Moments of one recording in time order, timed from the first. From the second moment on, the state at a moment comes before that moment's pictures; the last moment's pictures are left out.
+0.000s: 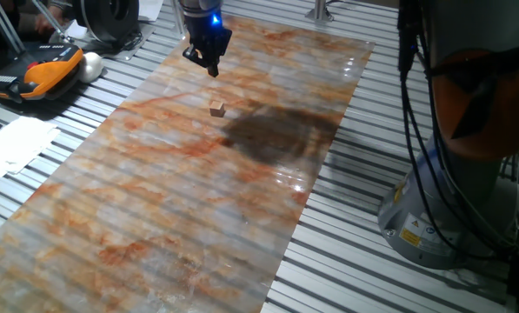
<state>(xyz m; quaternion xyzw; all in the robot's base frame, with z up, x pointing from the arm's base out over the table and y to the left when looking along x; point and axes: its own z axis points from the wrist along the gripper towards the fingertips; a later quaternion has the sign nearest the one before) 0.548 -0.065 0.191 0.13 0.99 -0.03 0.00</state>
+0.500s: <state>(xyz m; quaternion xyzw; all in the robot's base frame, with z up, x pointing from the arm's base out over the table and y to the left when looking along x) 0.577 -0.097 0.182 0.05 1.00 0.00 -0.01</state>
